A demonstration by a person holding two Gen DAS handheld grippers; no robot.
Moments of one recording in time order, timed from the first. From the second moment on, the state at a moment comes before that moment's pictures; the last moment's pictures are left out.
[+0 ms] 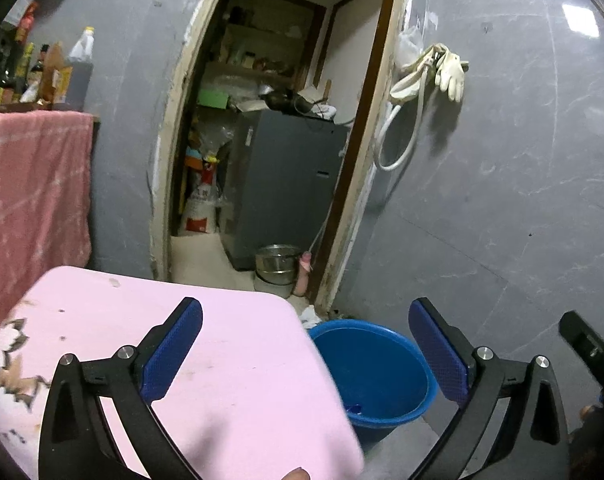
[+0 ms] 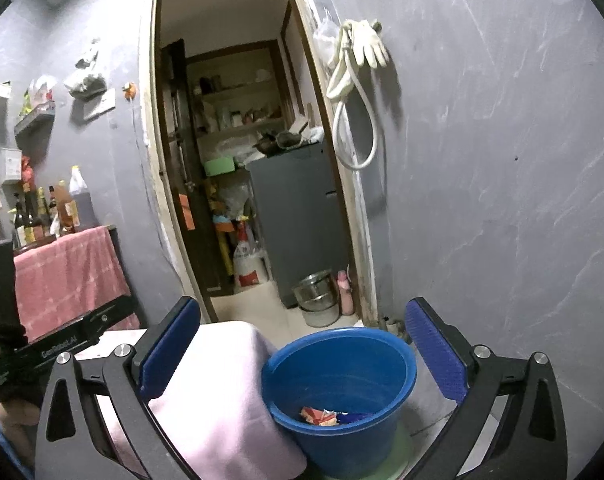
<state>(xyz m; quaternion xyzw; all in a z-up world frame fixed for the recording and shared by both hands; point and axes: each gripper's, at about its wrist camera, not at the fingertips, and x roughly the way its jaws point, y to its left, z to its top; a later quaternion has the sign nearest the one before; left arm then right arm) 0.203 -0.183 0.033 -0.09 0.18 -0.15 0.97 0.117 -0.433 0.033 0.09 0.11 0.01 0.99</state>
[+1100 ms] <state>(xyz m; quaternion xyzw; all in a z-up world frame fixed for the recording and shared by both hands) 0.031 -0.092 0.014 -0.02 0.13 -0.10 0.99 -0.026 -0.348 0.030 0.03 0.11 -0.01 0.99</state>
